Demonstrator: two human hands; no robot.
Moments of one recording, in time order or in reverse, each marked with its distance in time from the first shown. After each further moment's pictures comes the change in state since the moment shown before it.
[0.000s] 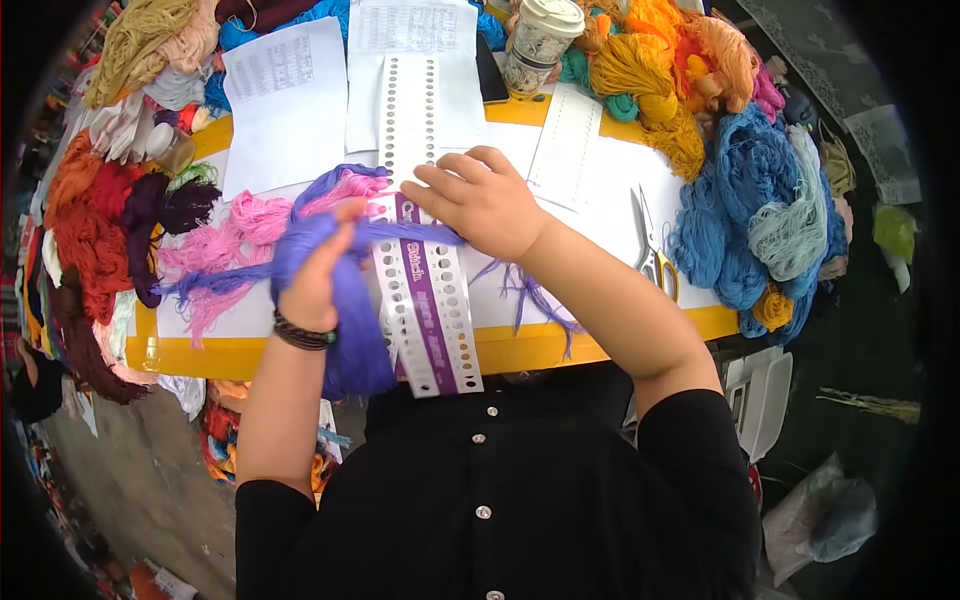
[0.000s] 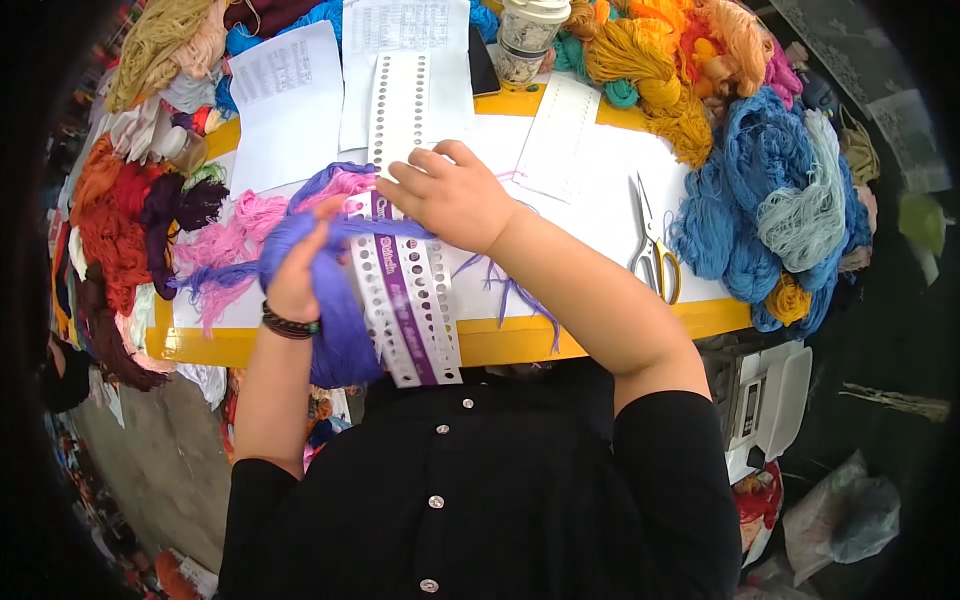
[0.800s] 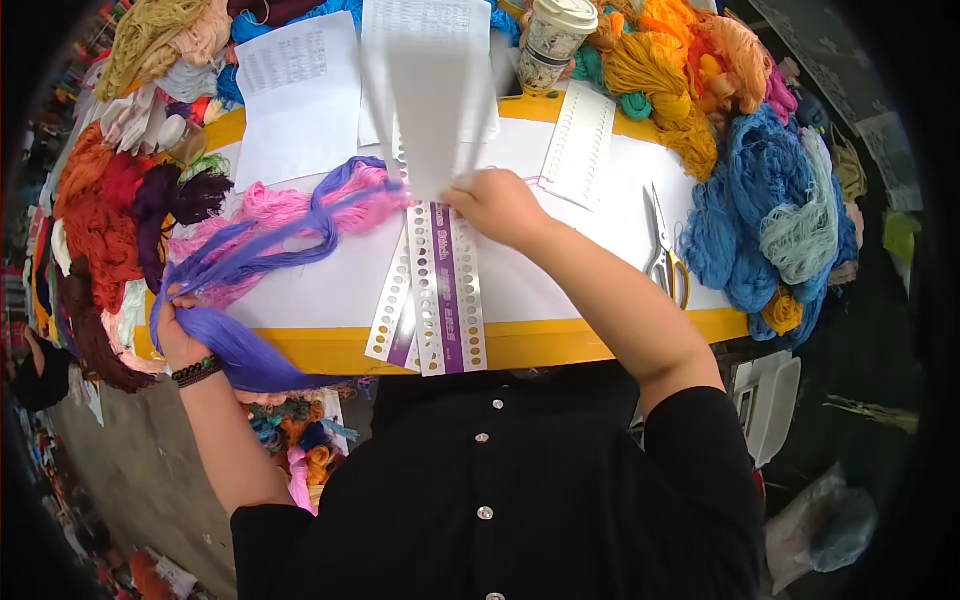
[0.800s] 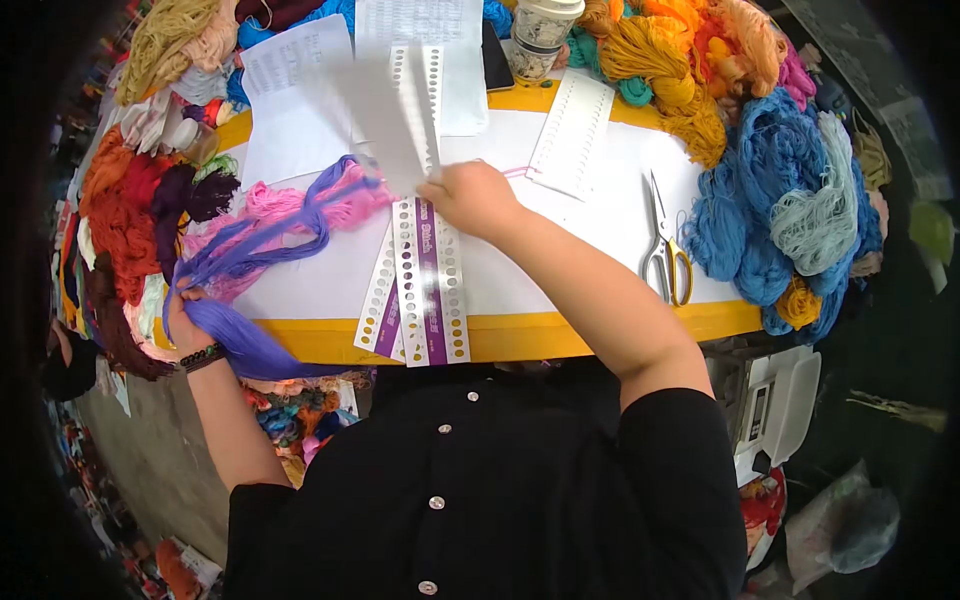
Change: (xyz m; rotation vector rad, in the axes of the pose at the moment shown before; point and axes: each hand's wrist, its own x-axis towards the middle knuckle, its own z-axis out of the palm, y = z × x) left_hand -0.054 0.062 -0.261 -0.610 0.077 0.244; right_hand -0.010 -0.005 0.038 0.693 -0.339 0.741
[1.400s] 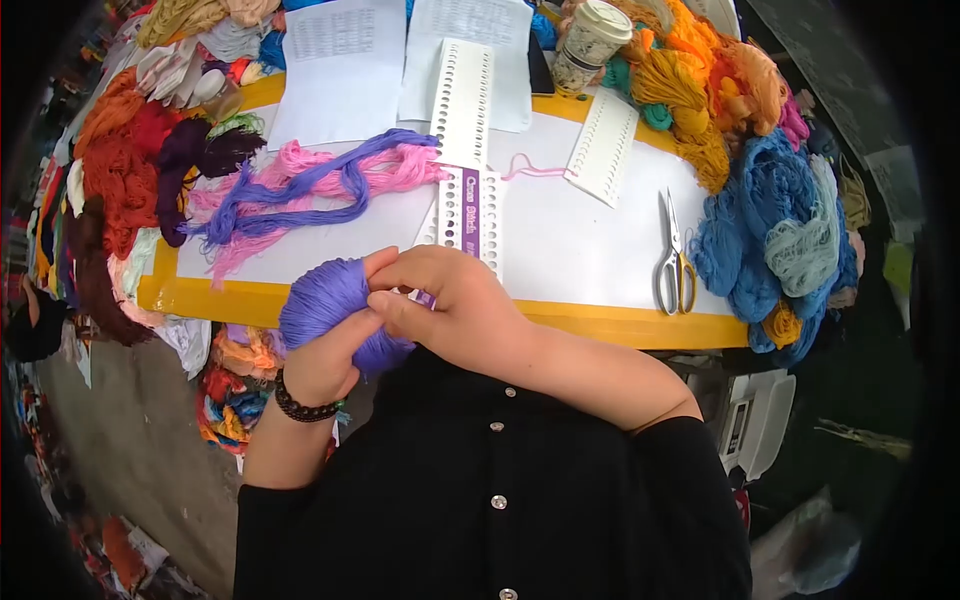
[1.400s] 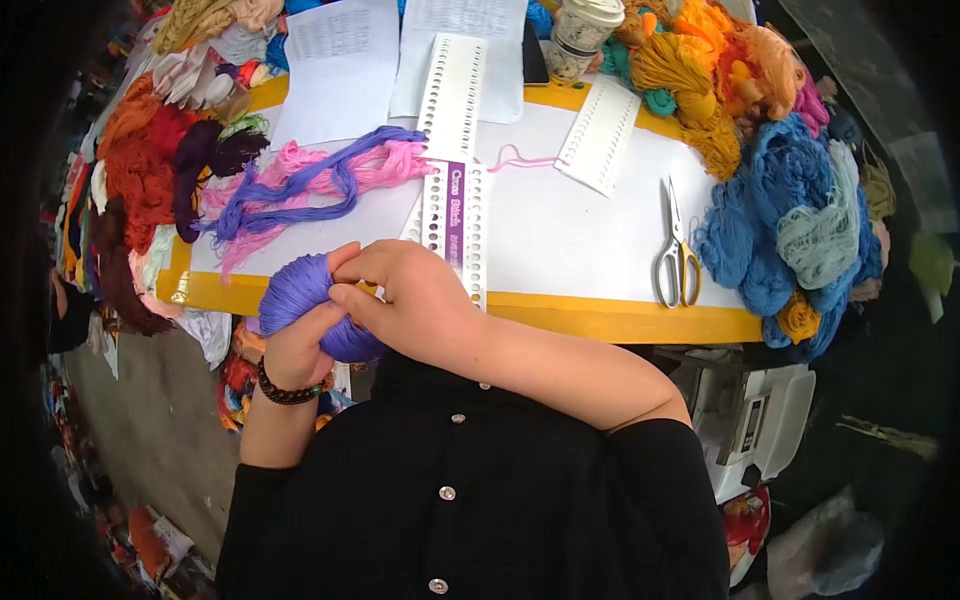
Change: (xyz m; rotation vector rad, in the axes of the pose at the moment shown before) left_hand -0.119 -0.159 0.198 0.507 -0.186 -0.323; right_hand -0.088 -0.155 0.009 0.555 0.034 -0.329
